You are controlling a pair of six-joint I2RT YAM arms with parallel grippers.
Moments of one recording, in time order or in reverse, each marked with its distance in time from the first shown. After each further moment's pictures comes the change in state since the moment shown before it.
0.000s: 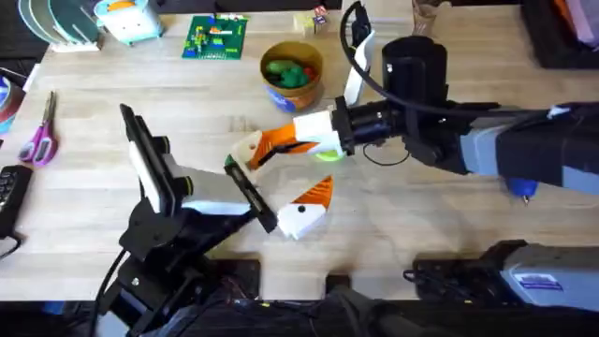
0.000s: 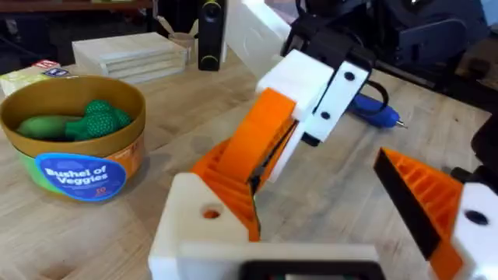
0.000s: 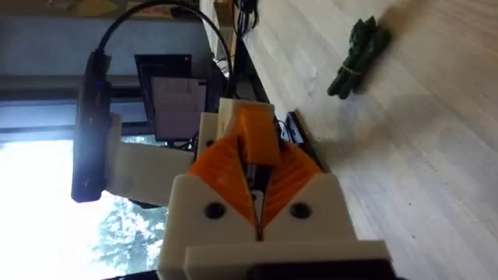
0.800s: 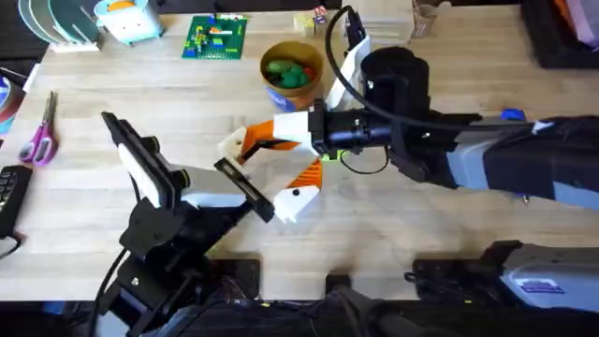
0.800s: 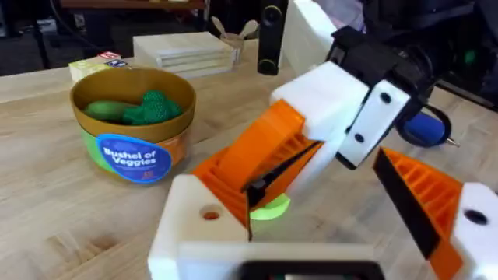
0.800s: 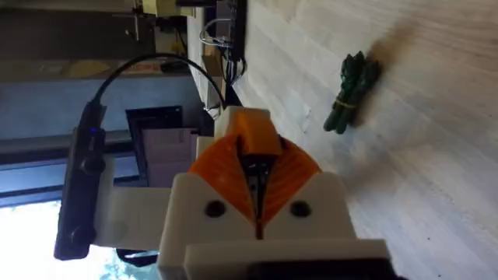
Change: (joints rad) left arm 0.002 -0.001 0.000 -0.008 -0.153 -0.009; right arm 0.132 0.001 -0.001 0.076 0.295 0.150
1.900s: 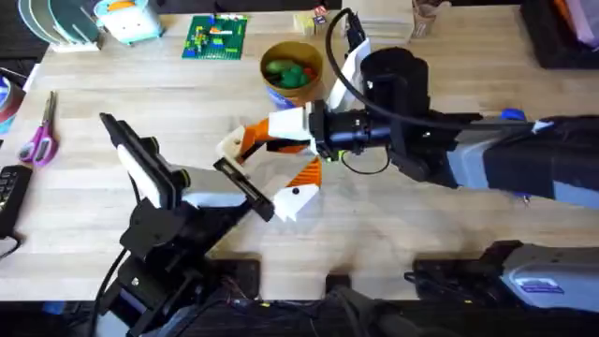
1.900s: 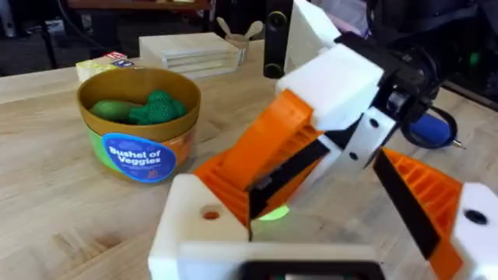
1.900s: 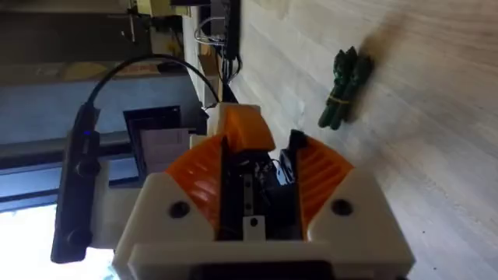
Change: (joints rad) left arm -0.002 0.000 0.000 -0.002 -0.026 0.002; right arm -0.006 0.000 0.000 -0.019 -0.008 0.006
